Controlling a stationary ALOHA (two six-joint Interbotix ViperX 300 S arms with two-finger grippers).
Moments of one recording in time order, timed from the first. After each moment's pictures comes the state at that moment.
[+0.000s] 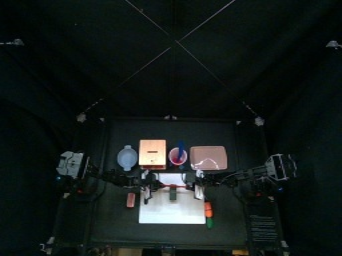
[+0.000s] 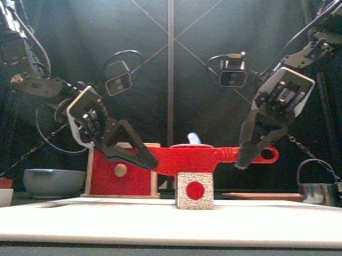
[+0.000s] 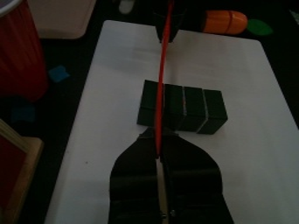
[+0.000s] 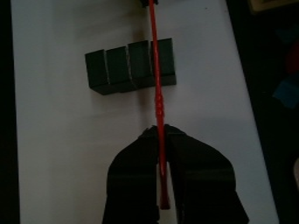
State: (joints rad) left arm -0.07 0.18 0.91 -0.21 -0.60 0.00; right arm 0.06 -0.11 0.89 0.36 0.01 -0.15
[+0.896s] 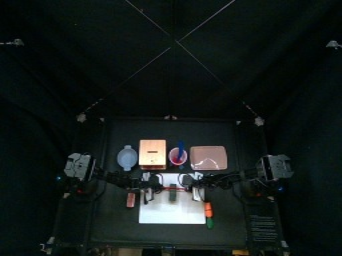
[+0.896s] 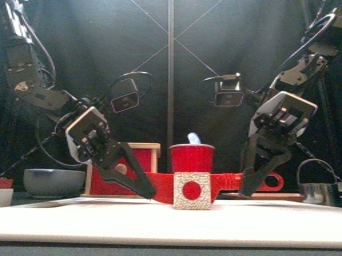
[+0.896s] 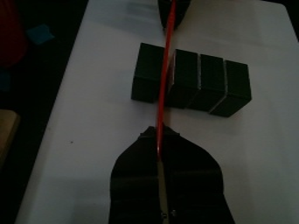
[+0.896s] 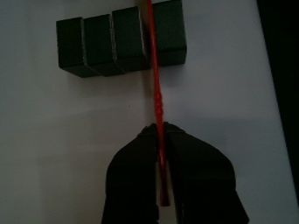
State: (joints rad) left arm -0.04 0.25 0.87 -0.25 -0.53 0.01; right arm 0.02 0.00 0.87 0.36 0.00 -0.15
